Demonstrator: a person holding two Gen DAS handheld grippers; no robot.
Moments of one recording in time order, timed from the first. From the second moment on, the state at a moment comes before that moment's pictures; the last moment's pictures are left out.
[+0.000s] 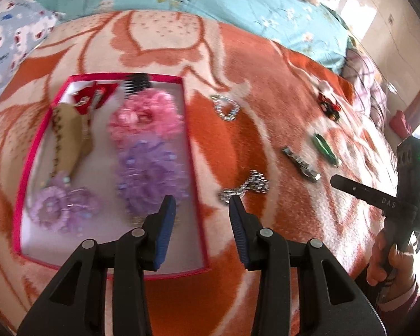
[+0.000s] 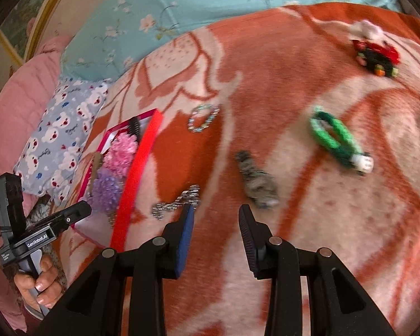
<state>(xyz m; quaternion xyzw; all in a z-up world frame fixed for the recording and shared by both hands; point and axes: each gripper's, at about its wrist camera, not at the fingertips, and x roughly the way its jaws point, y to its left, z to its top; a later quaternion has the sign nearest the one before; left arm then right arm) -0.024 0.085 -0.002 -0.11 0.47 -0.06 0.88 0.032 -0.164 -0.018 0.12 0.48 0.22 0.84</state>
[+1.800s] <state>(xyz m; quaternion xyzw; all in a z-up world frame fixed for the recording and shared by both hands) 0.093 -0.101 -0.063 -0.08 0.54 -0.15 0.83 0.096 -0.271 -0.004 0.15 0.44 0.16 0.87</state>
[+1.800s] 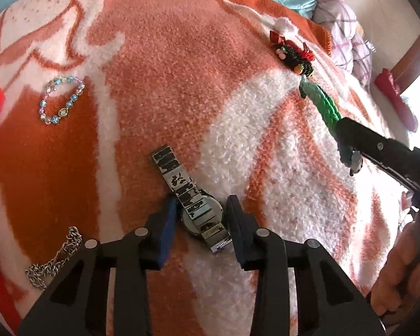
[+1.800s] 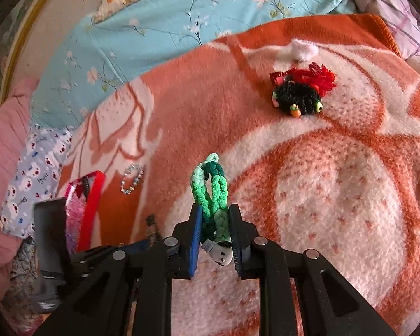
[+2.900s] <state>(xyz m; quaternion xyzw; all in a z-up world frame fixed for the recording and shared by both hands) 0.000 0.024 0.018 -0.13 0.45 -0.11 0.88 0.040 -0.169 0.030 0.12 0.43 0.25 0.86</state>
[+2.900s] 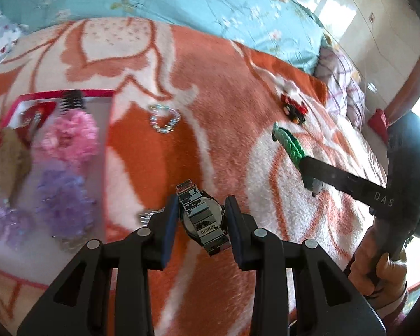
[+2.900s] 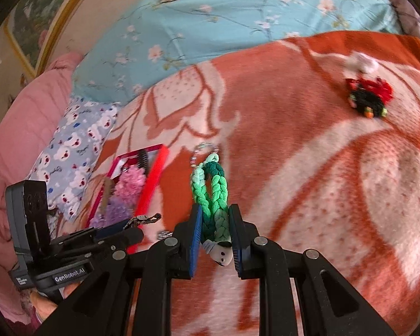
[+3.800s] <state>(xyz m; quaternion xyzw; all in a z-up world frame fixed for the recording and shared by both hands) -0.073 0.180 0.027 -0.20 0.40 0.03 0.90 0.015 -0.008 0.040 0.05 0.43 0.38 0.82</state>
